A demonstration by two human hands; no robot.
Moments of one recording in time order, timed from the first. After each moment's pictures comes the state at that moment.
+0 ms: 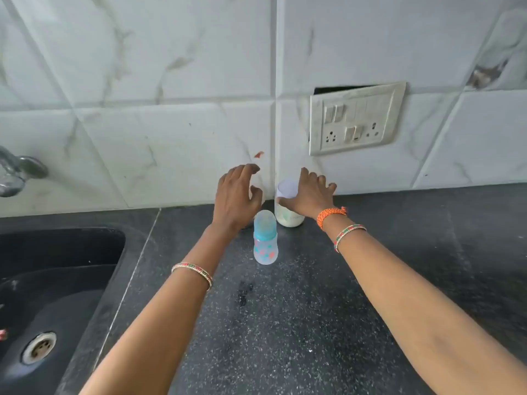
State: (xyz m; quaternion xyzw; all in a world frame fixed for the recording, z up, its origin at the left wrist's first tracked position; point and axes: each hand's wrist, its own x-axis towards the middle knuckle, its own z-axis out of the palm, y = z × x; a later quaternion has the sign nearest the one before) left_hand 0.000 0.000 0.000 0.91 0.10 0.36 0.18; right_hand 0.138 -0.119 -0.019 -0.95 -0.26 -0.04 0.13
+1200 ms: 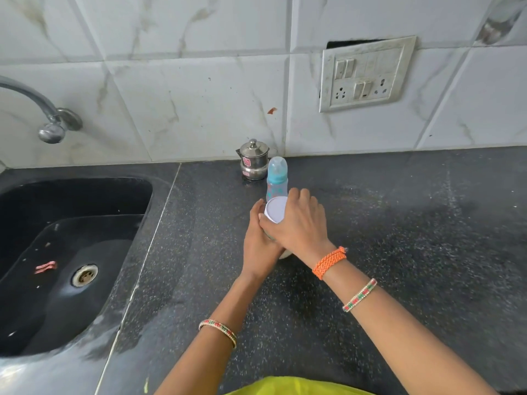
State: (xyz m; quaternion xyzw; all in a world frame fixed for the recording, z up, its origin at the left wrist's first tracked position) left_hand -0.137 -0.111 -0.108 0.76 0.20 0.29 0.55; right_hand -0.078 -0.181 -0.038 -0.93 -0.30 -0.12 0.18
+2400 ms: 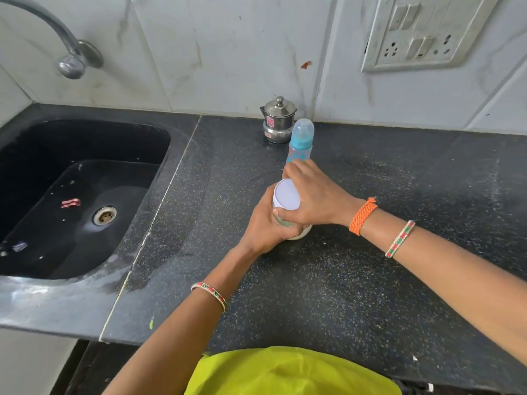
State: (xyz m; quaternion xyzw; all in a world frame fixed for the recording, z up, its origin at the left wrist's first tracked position) left_hand -0.159 -0.105 -0.121 0.77 0.18 0.23 0.57; right_hand -0.041 -0.189 -0.043 -0.77 -0.62 0.01 0.16
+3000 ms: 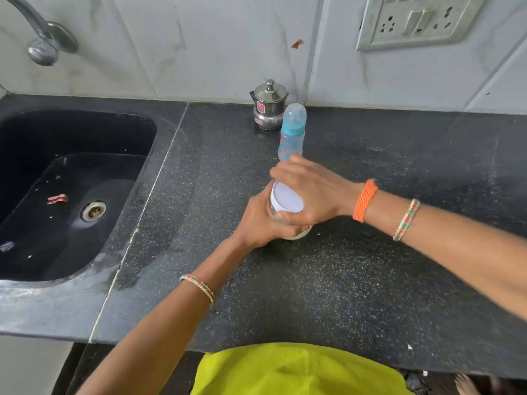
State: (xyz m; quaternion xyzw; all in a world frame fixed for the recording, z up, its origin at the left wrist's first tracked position) left_hand -0.155 -0.105 -0.122 0.80 0.18 0.16 0.55; right_hand -0.036 -0.198 -0.032 -0.69 -0.71 0.03 0.11
